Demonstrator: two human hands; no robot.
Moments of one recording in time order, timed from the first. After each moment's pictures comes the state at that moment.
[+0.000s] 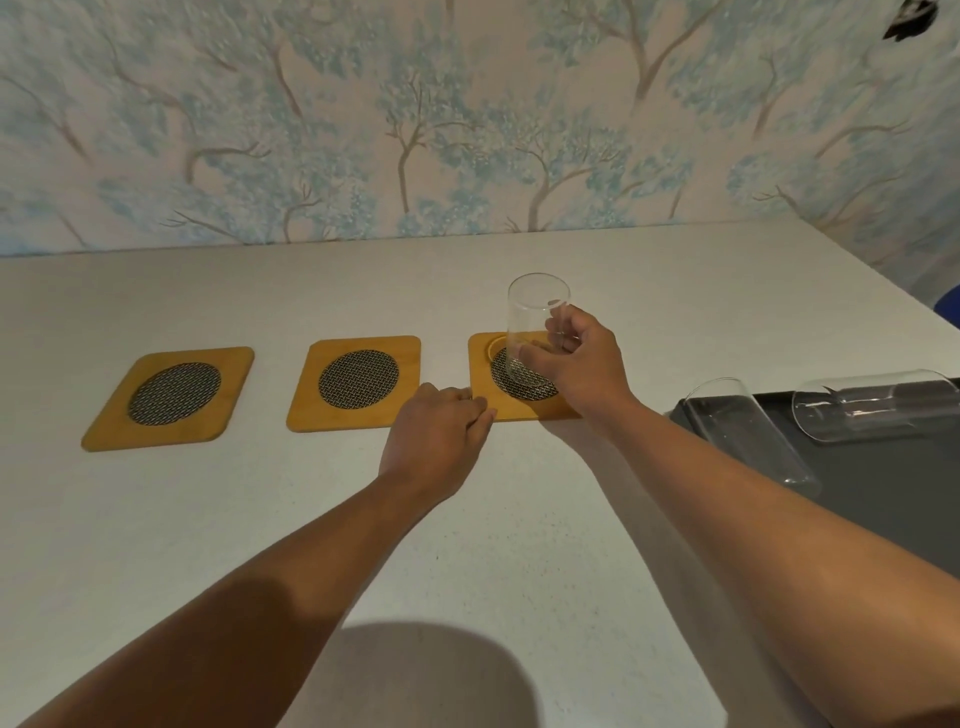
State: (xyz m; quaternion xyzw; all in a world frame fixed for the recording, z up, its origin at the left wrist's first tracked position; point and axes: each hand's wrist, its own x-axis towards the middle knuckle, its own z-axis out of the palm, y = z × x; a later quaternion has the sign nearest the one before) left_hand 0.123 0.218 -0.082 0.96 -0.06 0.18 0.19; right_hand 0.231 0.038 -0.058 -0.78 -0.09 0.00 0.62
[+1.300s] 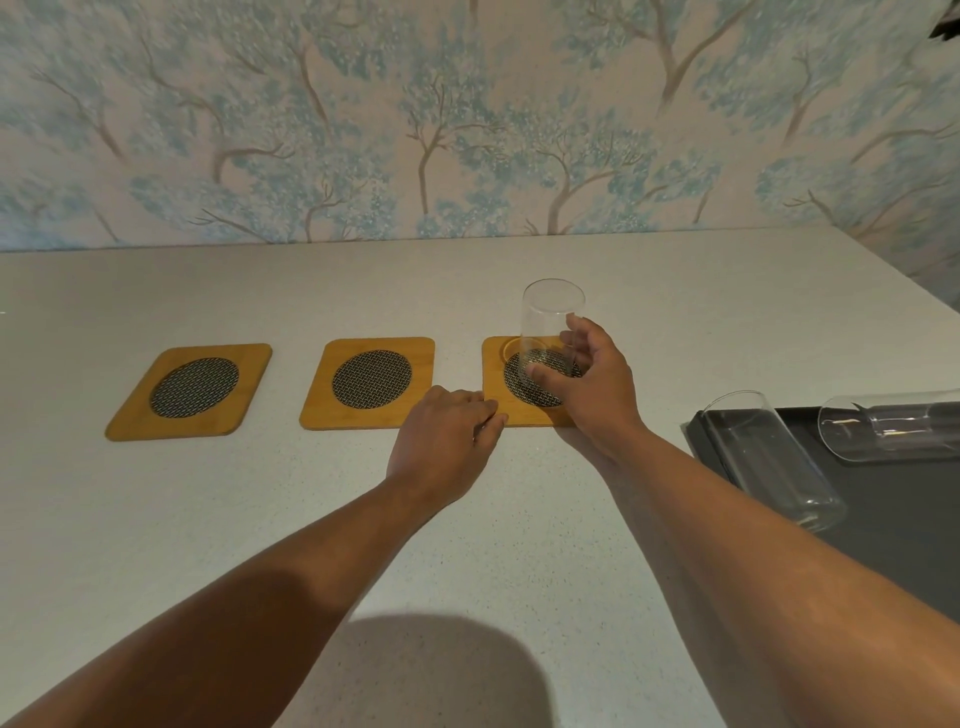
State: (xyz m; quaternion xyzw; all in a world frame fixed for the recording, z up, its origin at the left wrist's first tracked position) left_hand 0.125 0.219 -0.086 0.96 -0.04 0.19 0.19; right_hand 0.224 0.037 -0.074 -0.80 -0.10 -0.03 0.59
